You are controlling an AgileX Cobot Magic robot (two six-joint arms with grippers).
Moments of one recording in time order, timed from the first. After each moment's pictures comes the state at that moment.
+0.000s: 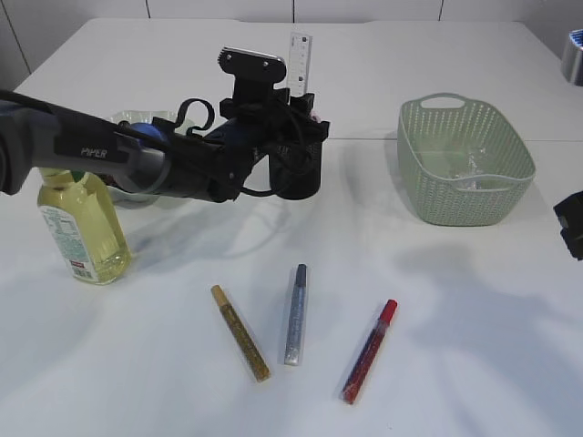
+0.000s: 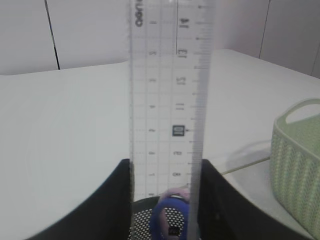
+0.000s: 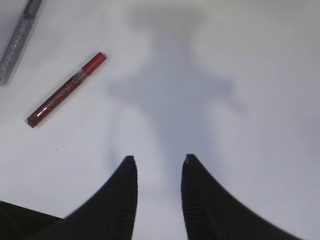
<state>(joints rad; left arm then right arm) -0.54 2.41 -1.64 -0.19 -0.62 0.12 0.41 1.14 -0.99 -0.14 1.09 0.17</state>
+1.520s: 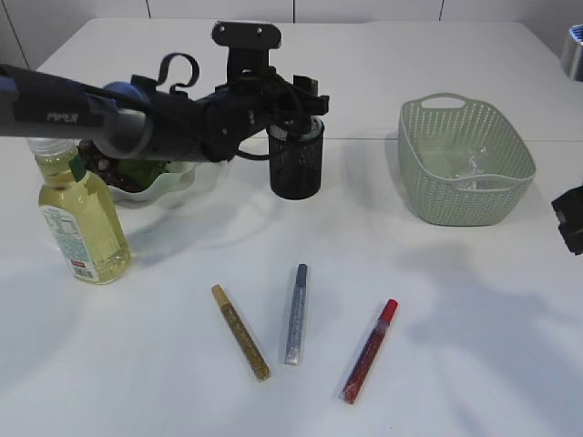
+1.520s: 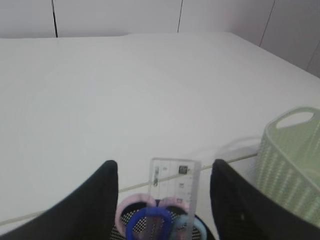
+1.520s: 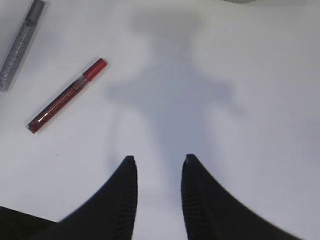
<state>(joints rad) -0.54 2.32 -1.67 -0.28 -0.39 0.12 0.41 1.14 -0.99 -0.15 1.07 0.18</state>
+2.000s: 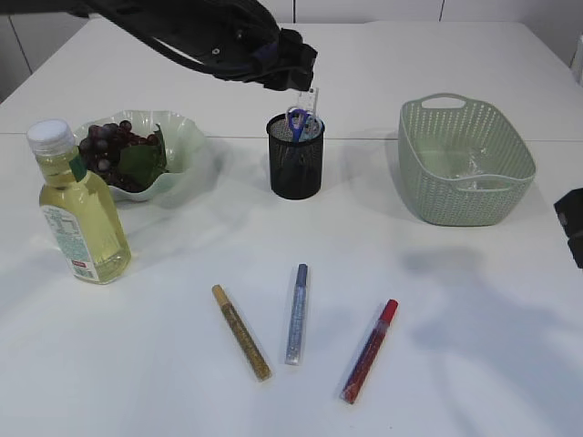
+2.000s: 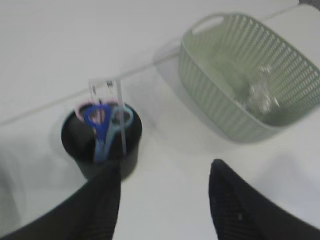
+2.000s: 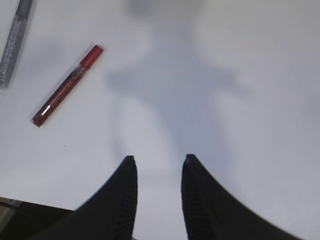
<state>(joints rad) -0.54 1.97 -1.67 -0.27 0.41 0.18 0.41 1.14 -0.99 -0.13 1.12 0.28</state>
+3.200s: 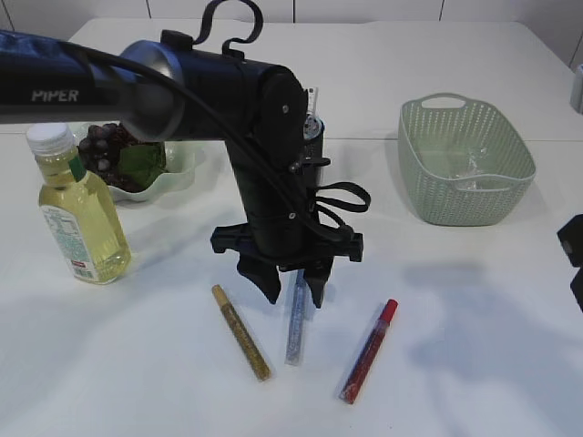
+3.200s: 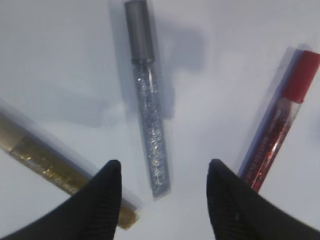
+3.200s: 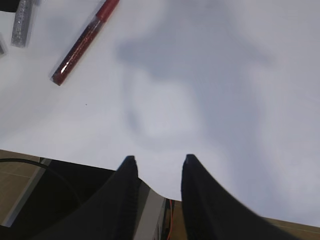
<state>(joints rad) -0.72 2.19 -1.68 -0.14 1.05 -0.48 0.41 1.14 -0.99 -0.02 1.24 0.28</state>
